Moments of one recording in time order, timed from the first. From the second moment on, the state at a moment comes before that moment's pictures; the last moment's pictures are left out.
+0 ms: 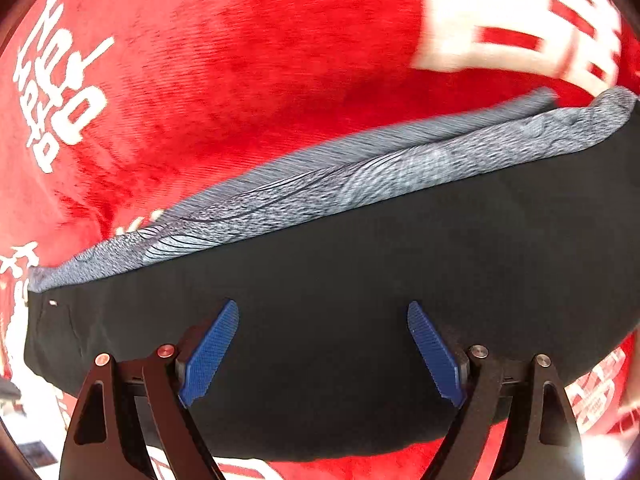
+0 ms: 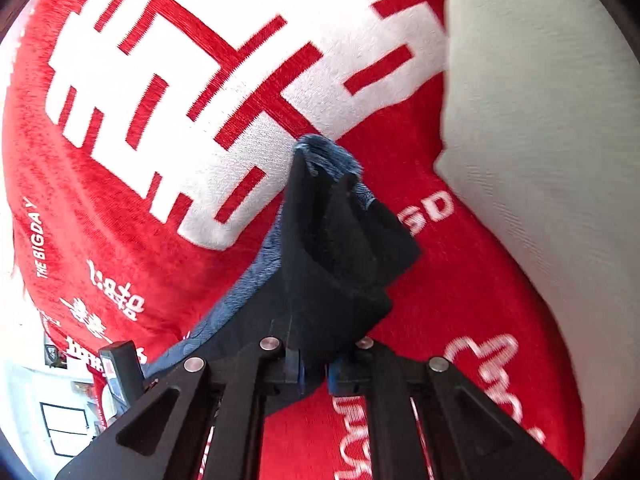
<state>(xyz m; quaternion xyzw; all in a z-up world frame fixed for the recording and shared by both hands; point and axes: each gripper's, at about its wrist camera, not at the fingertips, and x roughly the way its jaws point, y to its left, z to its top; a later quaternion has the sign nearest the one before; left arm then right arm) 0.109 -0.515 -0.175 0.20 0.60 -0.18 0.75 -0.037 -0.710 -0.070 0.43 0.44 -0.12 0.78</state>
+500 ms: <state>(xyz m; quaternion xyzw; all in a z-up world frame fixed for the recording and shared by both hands) 0.126 -0.496 -0.170 0.19 0.59 -0.14 0.77 -0.001 -0.685 -0.055 0.25 0.56 -0.09 0.79</state>
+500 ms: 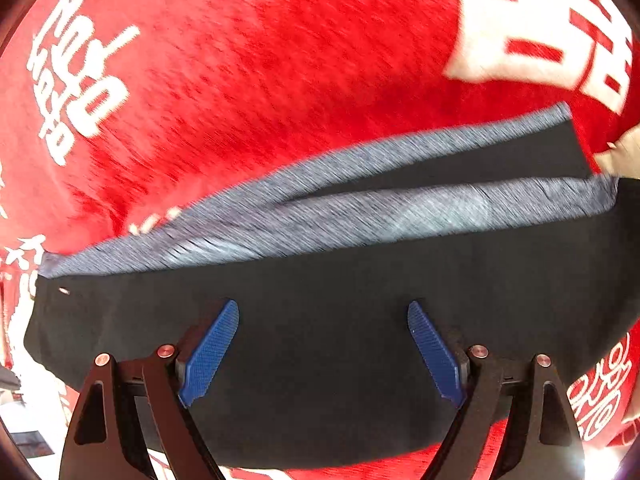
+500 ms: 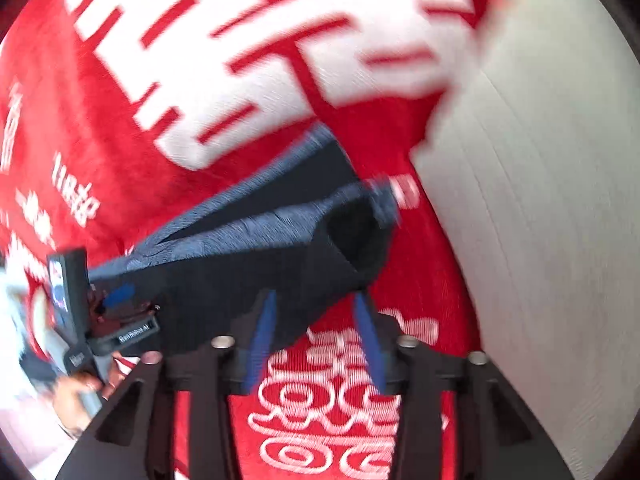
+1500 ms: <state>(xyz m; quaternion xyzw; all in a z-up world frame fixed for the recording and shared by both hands) 0.157 -0.364 -0.168 0.07 0.63 -0.09 0.77 0.086 -0.655 -0.091 0.20 0.59 0.01 0.78</state>
